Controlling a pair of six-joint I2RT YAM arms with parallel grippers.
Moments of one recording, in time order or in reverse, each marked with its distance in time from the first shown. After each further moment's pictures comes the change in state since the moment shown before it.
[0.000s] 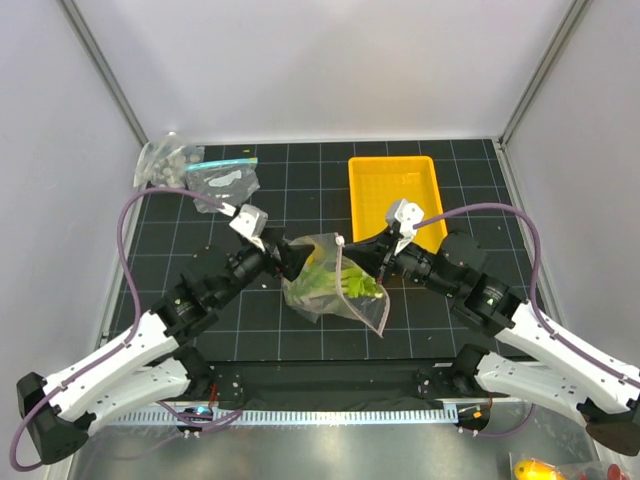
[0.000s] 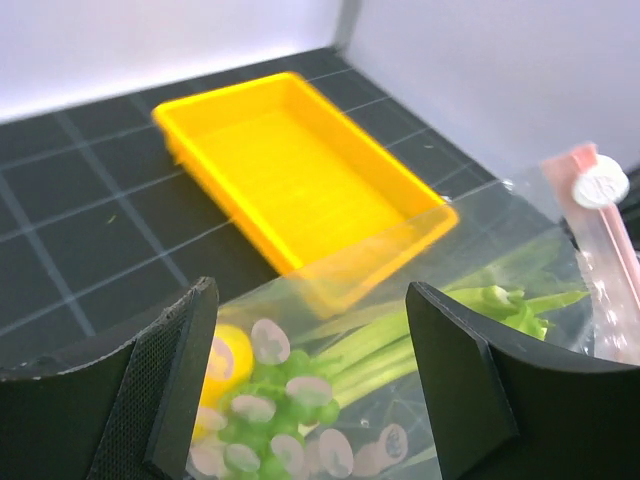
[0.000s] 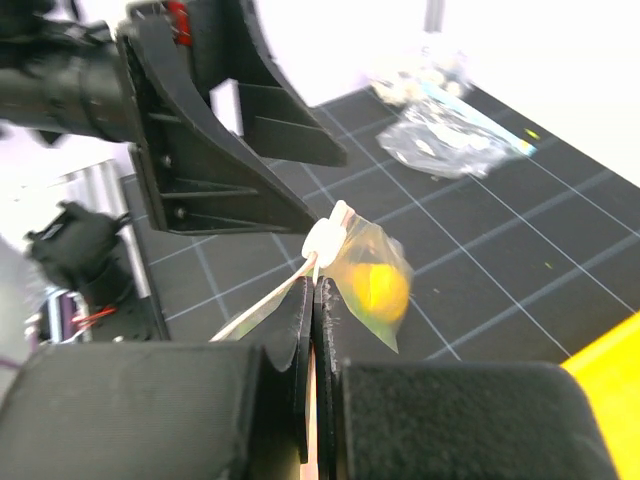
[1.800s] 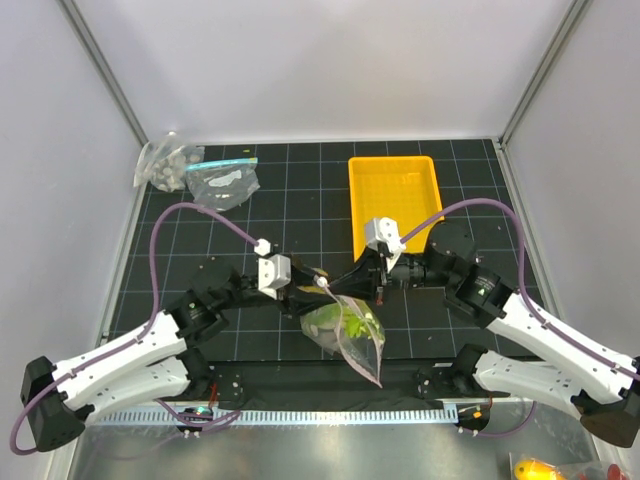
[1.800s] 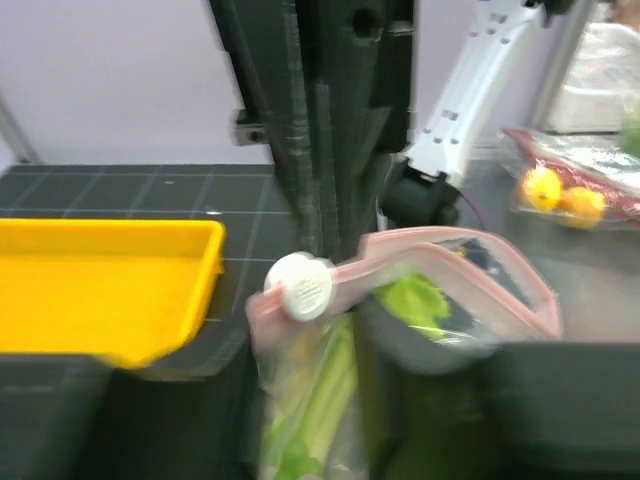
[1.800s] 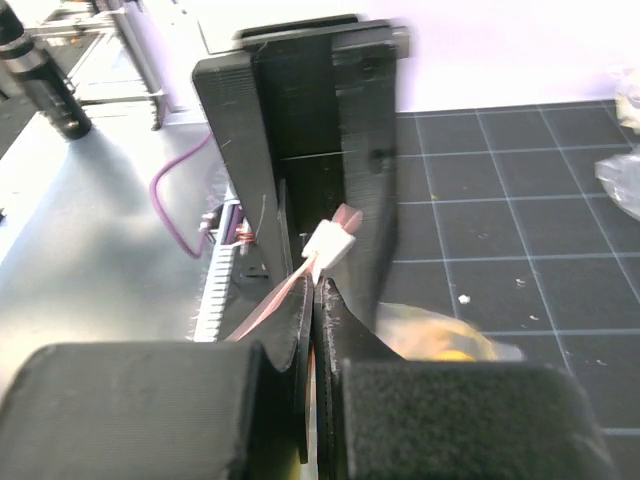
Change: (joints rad) left arm -0.086 0.012 -0.107 0.309 0.705 0.232; right arm -0.002 0.069 0.058 -0.036 -0.544 -0.024
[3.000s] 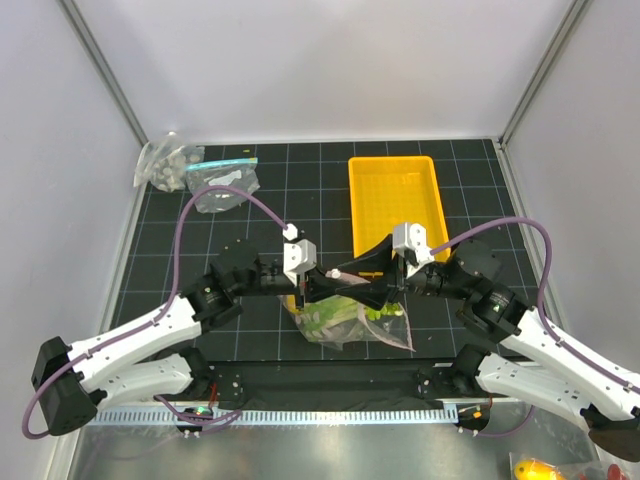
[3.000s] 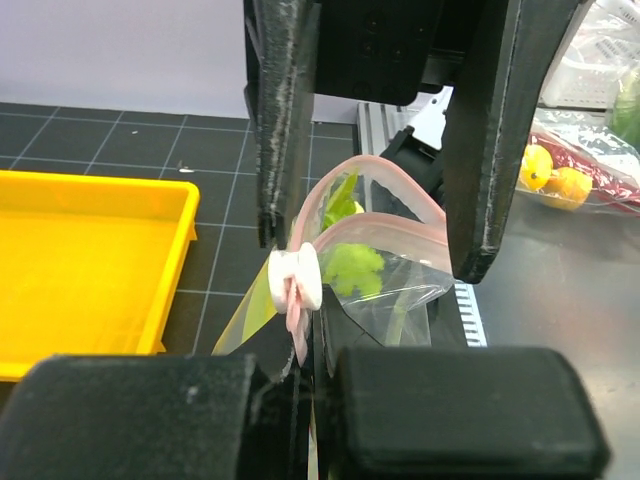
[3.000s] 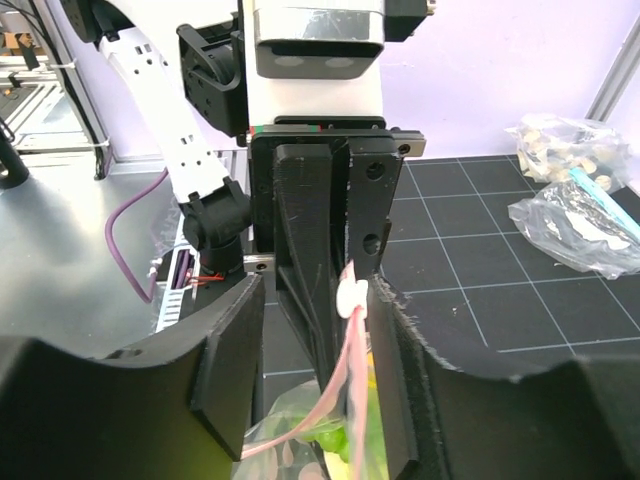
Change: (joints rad) left arm -0.002 0.168 0.125 -0.109 0.045 -0.024; right arm 0.000 -0.140 -0.100 0.128 0.149 -0.002
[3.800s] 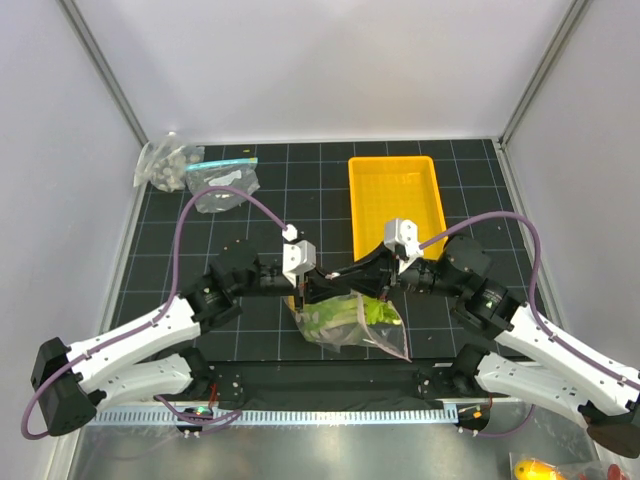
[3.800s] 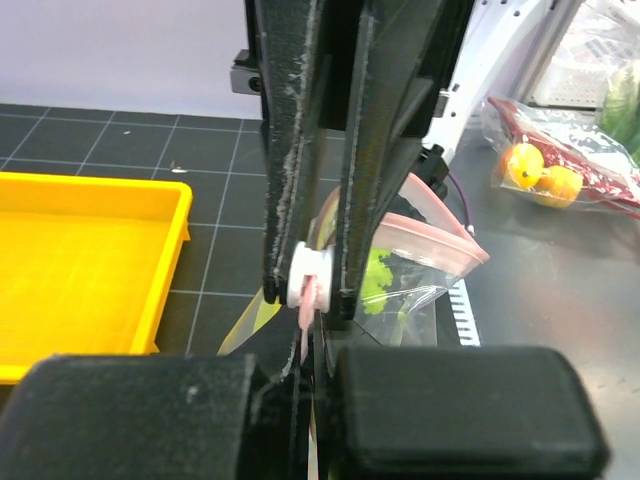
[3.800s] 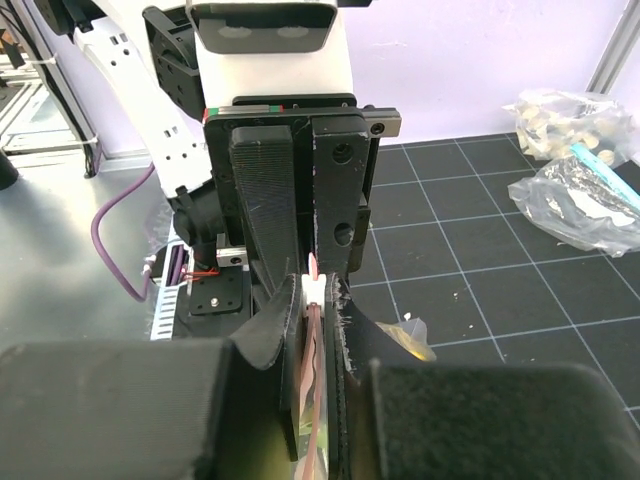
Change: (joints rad) left arm -0.003 -0.004 0.001 -0.006 0.024 -0.004; right arm 0.000 0.039 -0.003 0.001 0.032 0.011
